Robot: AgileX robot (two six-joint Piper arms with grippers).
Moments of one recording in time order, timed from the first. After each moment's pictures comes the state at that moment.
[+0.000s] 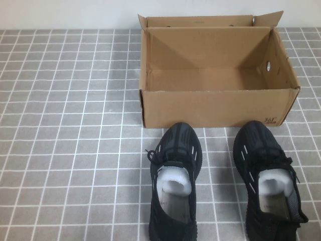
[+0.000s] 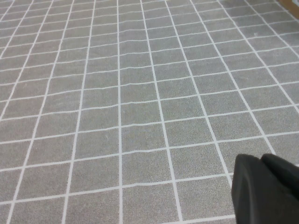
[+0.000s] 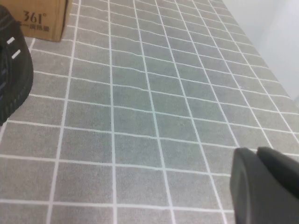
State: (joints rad) right arm 0.00 -0.01 0.03 -0.44 0.42 0.26; left arm -0.10 -0.01 0.03 0.03 0.38 0.03
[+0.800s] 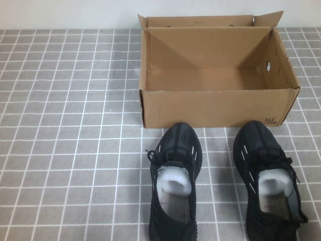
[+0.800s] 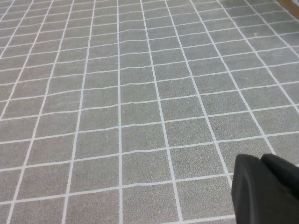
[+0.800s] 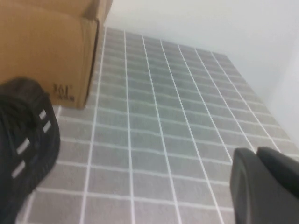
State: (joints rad) right arm 0.00 -0.01 0.03 -0.45 0.24 0.30; left arm -0.10 -0.01 0.03 0.03 0.38 0.03
